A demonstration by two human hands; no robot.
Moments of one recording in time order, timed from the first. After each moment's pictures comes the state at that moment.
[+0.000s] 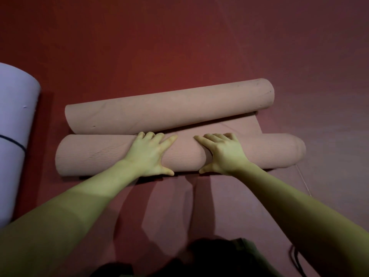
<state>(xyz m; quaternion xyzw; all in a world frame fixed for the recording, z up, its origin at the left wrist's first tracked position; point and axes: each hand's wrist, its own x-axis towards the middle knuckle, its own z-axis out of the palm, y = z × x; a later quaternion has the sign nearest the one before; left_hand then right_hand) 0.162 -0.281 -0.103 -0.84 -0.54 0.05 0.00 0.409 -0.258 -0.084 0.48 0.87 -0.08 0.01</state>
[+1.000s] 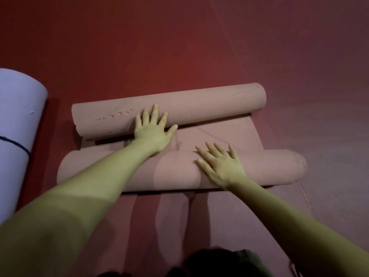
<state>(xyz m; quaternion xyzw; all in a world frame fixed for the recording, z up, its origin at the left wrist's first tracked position) 0.177 -0.222 -0.072 -0.67 -0.72 0.10 -0.12 0.402 -0.276 -0.082 0.56 0.81 -0.16 0.10</state>
